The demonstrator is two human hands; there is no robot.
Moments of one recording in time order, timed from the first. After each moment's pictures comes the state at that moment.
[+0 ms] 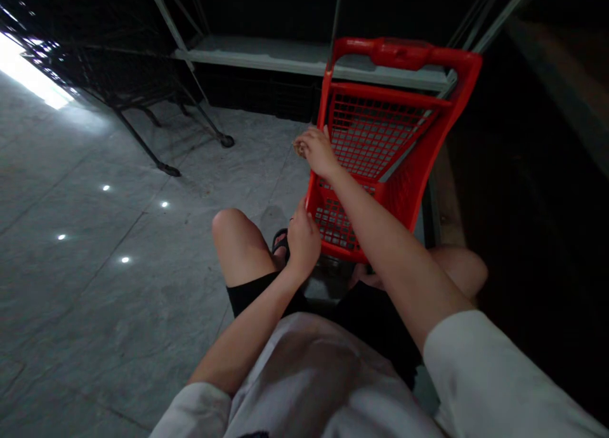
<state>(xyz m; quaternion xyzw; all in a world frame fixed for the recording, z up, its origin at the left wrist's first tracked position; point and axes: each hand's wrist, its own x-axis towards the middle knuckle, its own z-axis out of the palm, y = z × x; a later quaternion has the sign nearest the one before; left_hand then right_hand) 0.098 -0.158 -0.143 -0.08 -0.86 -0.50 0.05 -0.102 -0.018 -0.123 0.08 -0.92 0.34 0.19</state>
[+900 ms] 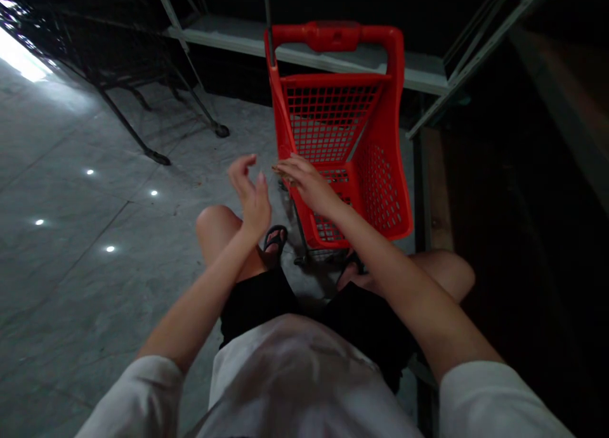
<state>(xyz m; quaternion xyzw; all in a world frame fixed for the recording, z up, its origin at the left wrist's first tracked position) 0.015 -0.224 -0.112 -0.13 -0.80 -0.51 0.29 -0.007 -0.047 -0.114 0.22 -0.89 0.37 0.10</state>
